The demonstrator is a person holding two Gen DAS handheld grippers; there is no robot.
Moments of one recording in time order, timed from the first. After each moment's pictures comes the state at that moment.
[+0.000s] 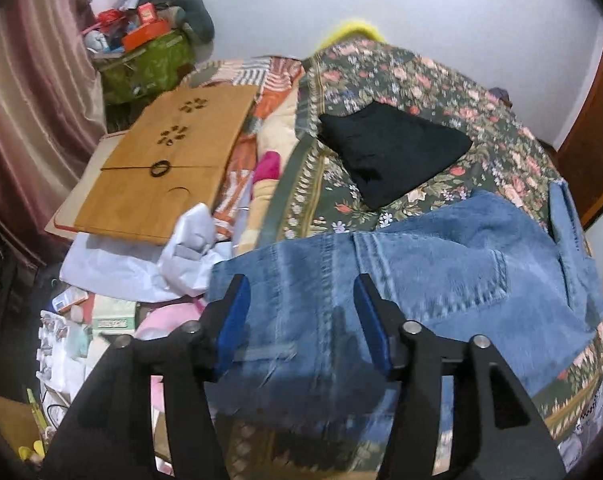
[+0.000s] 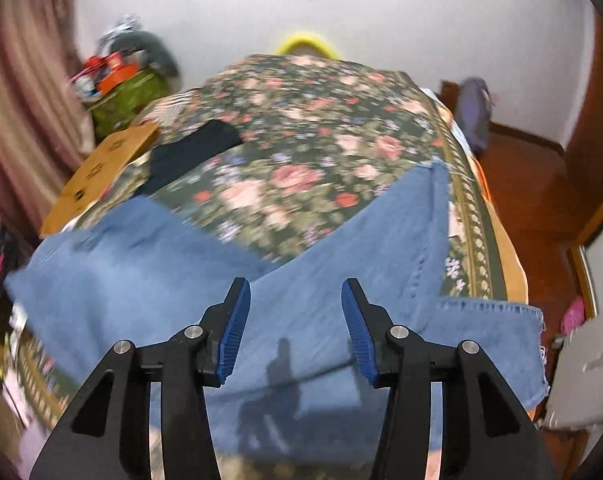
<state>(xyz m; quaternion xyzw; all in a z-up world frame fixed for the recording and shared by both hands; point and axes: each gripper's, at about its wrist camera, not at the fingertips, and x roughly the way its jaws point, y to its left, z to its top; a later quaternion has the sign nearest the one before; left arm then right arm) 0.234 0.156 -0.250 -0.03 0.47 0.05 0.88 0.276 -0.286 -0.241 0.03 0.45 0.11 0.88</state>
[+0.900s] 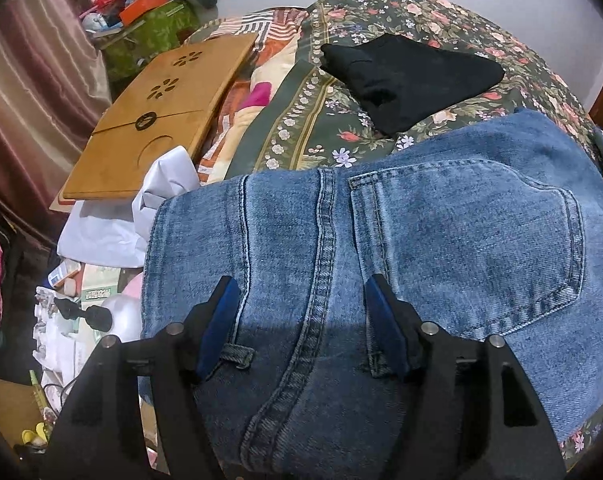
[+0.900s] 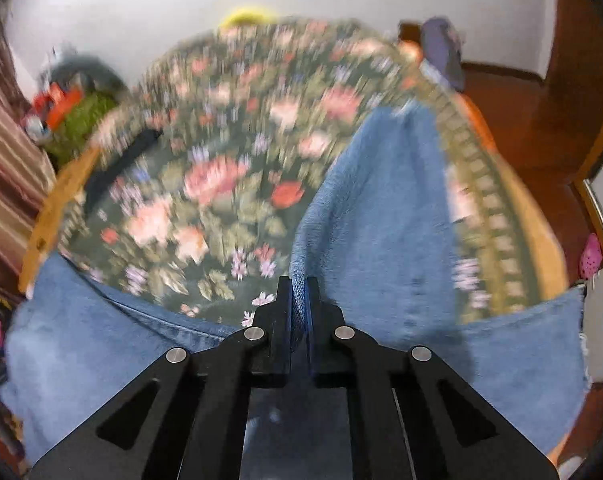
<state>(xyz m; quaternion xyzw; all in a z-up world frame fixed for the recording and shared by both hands) 0.244 0.128 -0.334 0.00 0.52 0.09 0.85 0.302 -0.341 -0.272 0.11 0.46 0.06 0.88</state>
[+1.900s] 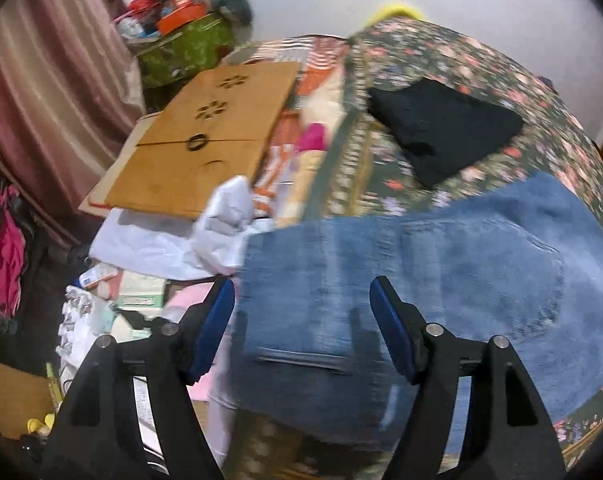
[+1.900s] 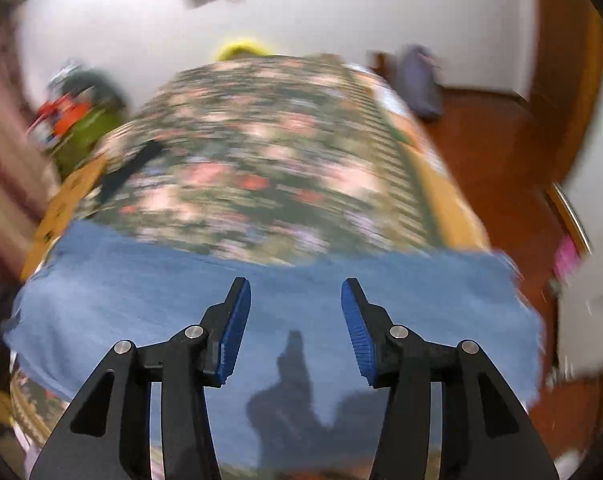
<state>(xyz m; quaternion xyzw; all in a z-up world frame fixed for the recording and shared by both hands) 0.230 0.176 -0.279 -0.01 0.49 0.14 0.86 0.255 -0.314 -0.246 0.07 0.44 0.10 0.89</state>
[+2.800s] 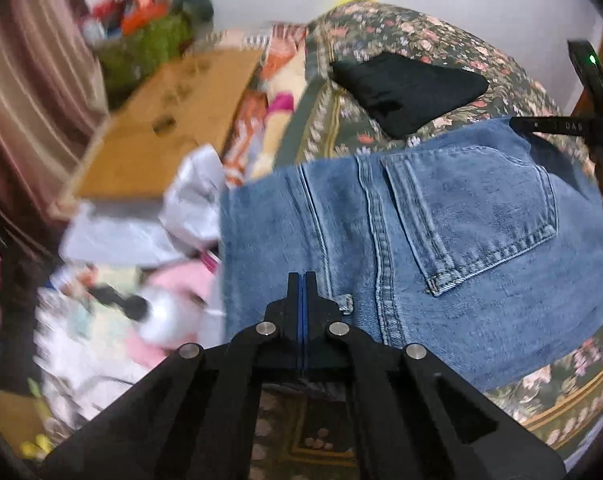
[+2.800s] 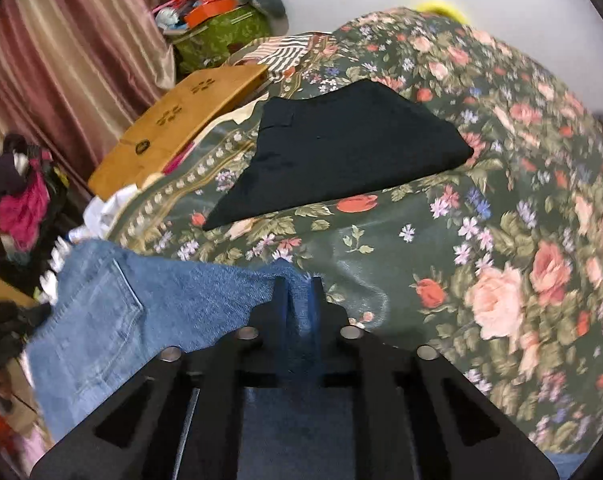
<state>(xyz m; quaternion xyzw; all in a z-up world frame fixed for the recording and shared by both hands) 0.189 0.165 -0.306 0.02 0.49 0.07 0.87 0.361 -0.061 -0.283 -0.05 0.47 0.31 0.82</state>
